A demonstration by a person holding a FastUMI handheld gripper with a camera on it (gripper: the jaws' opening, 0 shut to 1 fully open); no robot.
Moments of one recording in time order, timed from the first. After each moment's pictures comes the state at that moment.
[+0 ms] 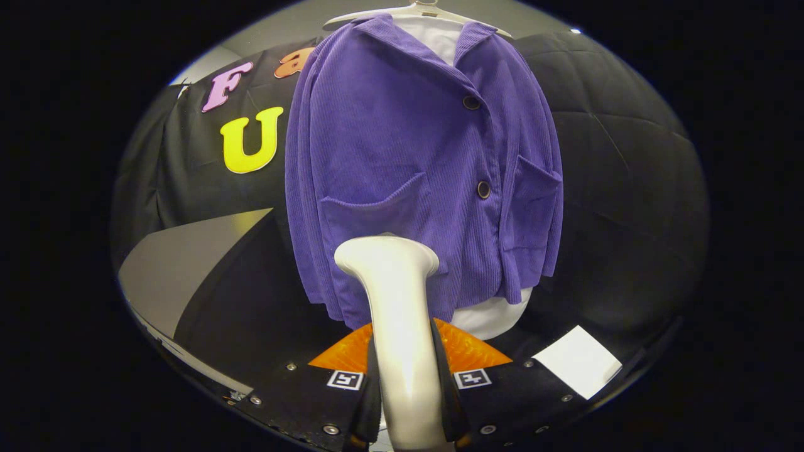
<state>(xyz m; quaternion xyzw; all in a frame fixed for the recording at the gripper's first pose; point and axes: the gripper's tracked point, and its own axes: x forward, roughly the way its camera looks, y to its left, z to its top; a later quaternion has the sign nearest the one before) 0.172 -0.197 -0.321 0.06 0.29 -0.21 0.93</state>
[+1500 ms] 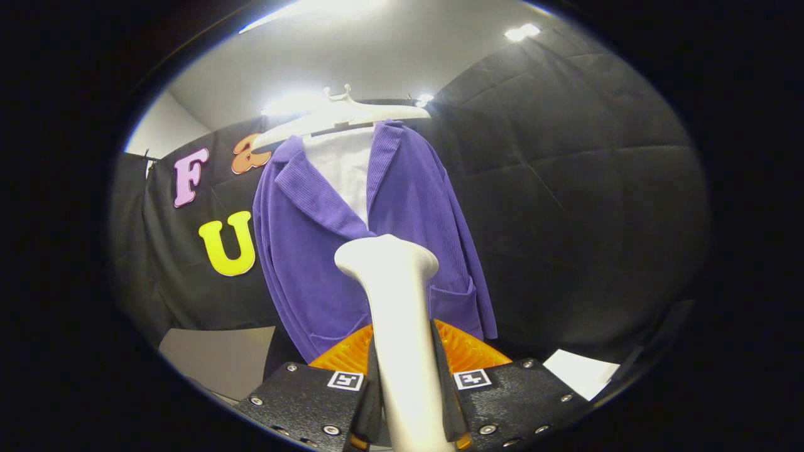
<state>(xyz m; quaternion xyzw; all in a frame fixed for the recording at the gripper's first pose) 0.132 -0.269 -0.096 0.11 0.13 -0.29 0.94</state>
